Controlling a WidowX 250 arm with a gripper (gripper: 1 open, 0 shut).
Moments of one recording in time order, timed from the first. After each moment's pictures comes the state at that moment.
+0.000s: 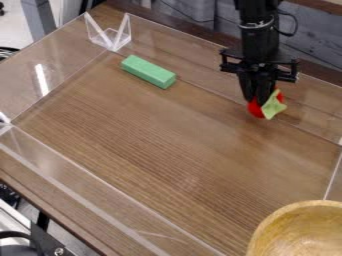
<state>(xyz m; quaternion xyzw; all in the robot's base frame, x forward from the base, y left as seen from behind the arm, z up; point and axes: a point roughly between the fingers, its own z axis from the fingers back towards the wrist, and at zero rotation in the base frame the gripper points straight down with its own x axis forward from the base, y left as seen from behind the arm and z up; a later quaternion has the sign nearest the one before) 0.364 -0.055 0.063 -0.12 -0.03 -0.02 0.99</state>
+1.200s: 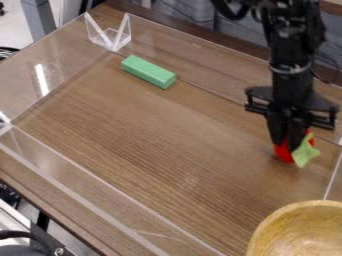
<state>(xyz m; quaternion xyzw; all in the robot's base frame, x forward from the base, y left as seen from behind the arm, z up) 0.316 -0.122 0.055 -0.11 -0.04 -0.02 0.99</state>
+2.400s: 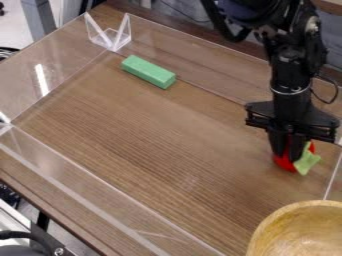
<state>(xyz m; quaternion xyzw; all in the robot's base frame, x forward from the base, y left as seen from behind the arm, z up) 0.317 -0.112 0.037 -0.09 -0.06 0.02 0.99</state>
